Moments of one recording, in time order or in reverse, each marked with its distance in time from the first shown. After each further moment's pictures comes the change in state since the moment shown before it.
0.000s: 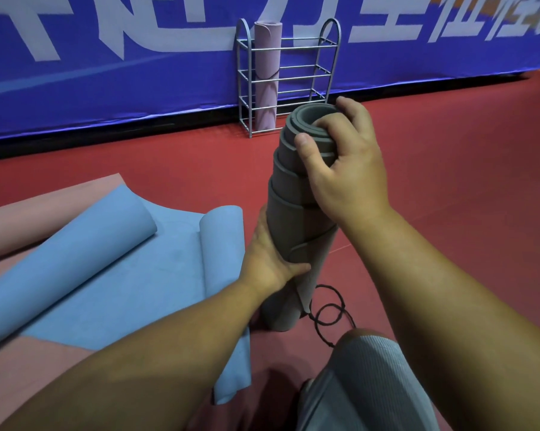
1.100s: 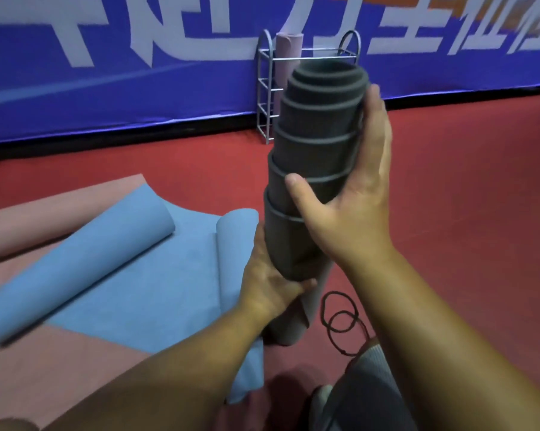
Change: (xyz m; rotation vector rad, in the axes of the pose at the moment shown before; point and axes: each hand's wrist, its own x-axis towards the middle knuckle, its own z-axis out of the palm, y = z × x) left_hand -0.046 -0.017 -0.026 -0.168 0.116 0.018; right_hand -0.050 -0.055 -0.004 0.204 0.020 -0.063
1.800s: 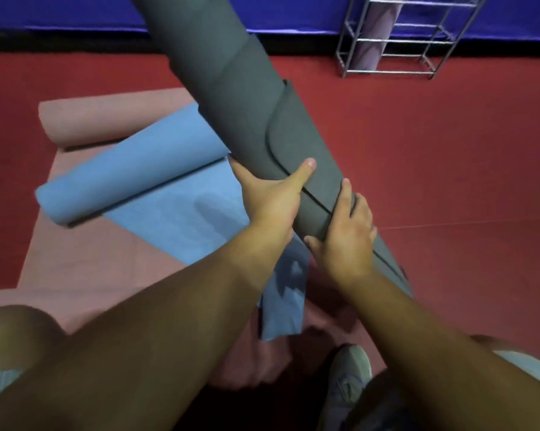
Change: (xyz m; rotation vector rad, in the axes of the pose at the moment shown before) left_hand 0.027 -0.035 -0.061 -0.476 0.638 -0.434; right_hand -0.156 0.111 0.128 -0.478 -0.677 0.364
